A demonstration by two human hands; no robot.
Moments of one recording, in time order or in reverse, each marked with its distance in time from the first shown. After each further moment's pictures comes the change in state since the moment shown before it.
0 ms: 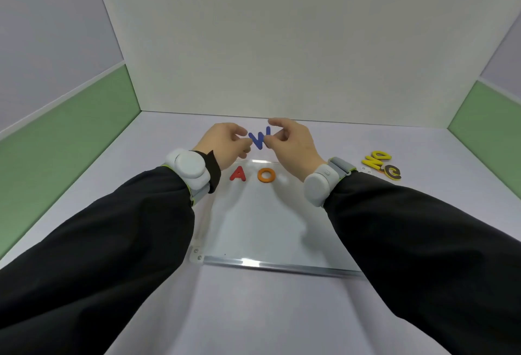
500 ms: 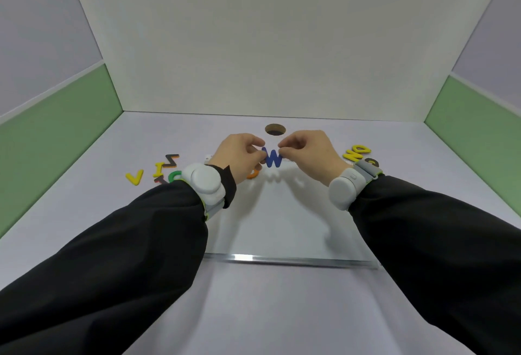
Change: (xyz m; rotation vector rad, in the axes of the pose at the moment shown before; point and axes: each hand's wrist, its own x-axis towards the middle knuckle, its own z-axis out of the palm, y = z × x) left_hand -0.028 0.029 0.051 -0.124 -0.051 0.055; right_hand -0.023 0.025 -0.065 -0.113 -0.054 0.043
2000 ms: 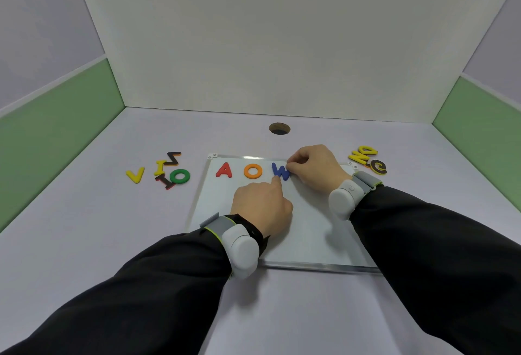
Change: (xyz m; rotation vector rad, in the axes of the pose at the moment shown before) left_hand -0.054 -0.003 0.060 0.920 -0.089 0.063; right_hand 0.002 0.026 0.011 -0.254 -0.072 0.087
